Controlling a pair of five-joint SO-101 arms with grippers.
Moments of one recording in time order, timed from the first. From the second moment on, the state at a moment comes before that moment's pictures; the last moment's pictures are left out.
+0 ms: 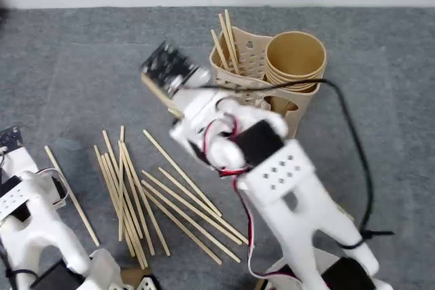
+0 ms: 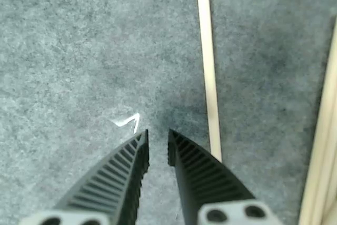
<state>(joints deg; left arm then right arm) -47.0 -20.0 56.2 53.1 -7.5 -39.6 -22.3 2.9 70.0 13.7</state>
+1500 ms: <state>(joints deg) -47.0 -20.0 56.3 53.0 -7.5 -27.2 -18.9 -5.8 56.1 6.2</state>
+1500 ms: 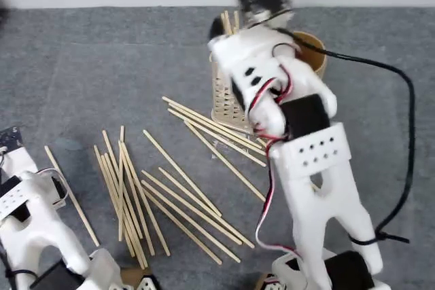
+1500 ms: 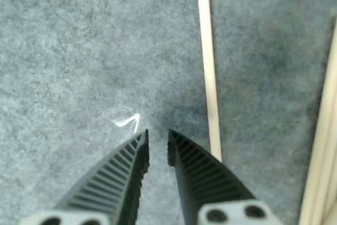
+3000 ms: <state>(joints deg) -47.0 -20.0 56.3 53.0 -7.5 -34.5 50.4 -37.2 76.0 23.1</state>
